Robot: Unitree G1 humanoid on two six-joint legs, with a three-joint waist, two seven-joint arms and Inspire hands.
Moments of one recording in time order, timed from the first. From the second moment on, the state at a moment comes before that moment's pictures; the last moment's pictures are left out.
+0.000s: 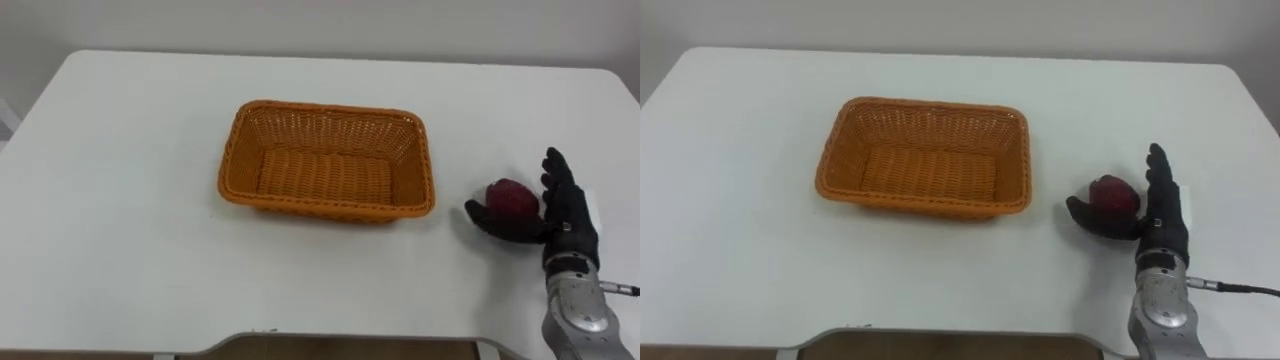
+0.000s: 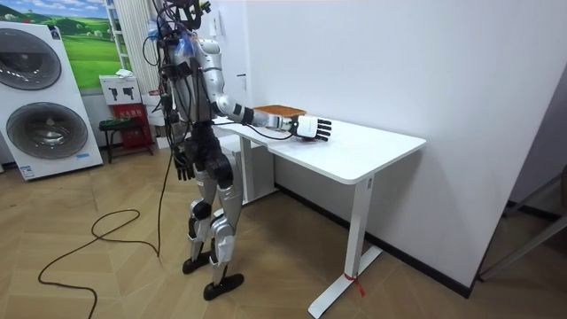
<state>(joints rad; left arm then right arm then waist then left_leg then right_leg) 0.29 0.23 0.12 1.12 0.20 0.04 -0.03 0.03 -0.34 -0.07 0.42 0.13 -0.13 -0.23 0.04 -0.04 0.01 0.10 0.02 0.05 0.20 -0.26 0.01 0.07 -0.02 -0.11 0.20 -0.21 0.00</state>
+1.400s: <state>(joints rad) 0.27 0.26 0.10 1.12 0.25 0.06 -0.05 -0.02 -0.40 -0.10 0.57 0.02 -0.10 -0.21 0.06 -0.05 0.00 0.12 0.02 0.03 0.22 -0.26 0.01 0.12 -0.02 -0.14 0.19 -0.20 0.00</state>
